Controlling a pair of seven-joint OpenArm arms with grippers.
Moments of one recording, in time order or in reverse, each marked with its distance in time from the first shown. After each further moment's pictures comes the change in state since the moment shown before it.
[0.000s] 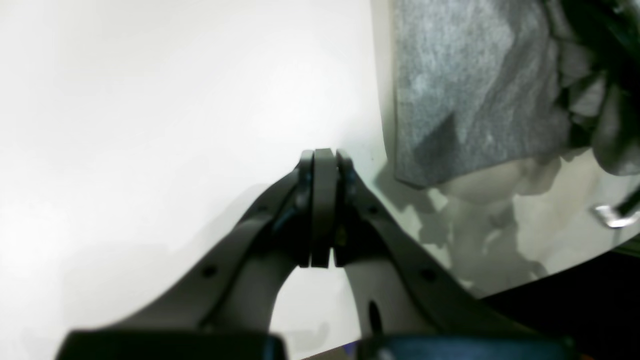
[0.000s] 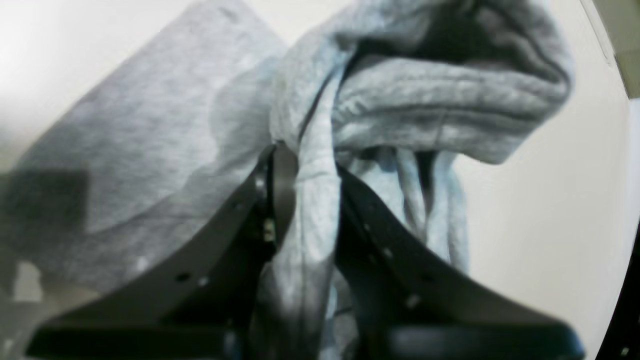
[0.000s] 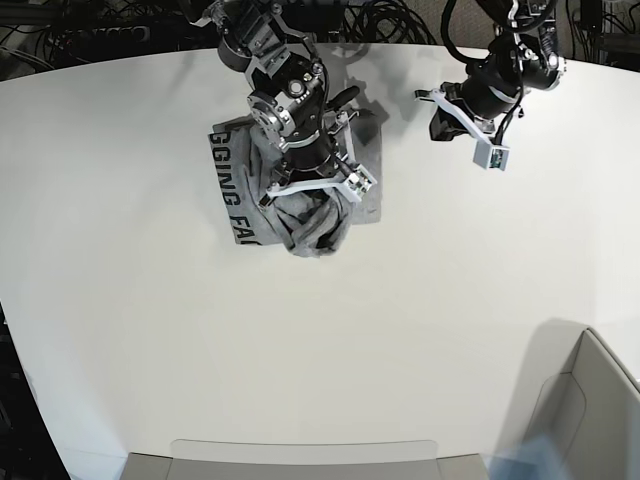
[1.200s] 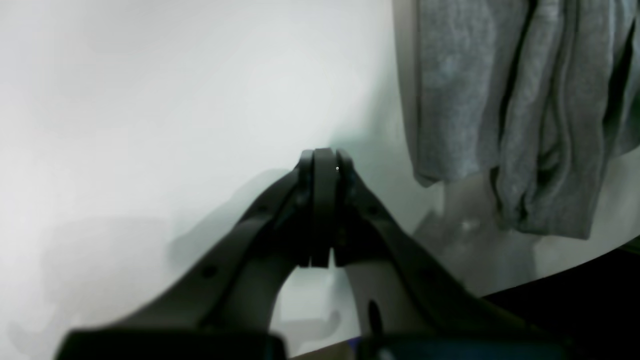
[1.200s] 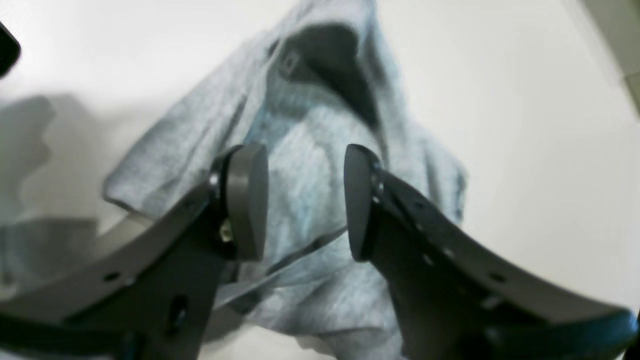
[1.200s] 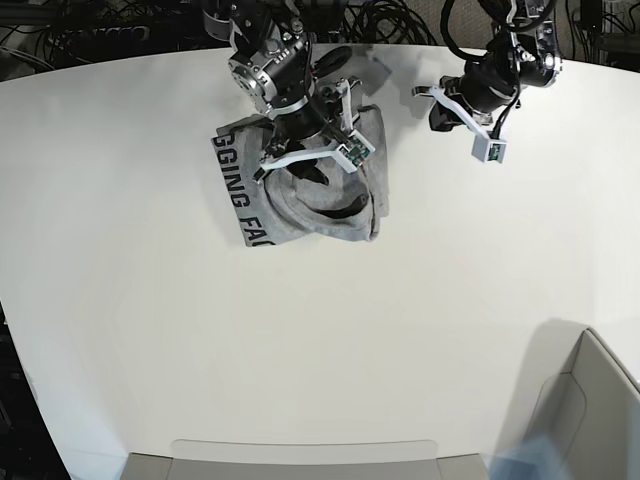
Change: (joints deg) left arm 0.0 0.1 0.1 -3.8 0.2 0.0 -0.2; right arm -6.3 4.7 -1.4 12.0 5.8 0.0 0.2
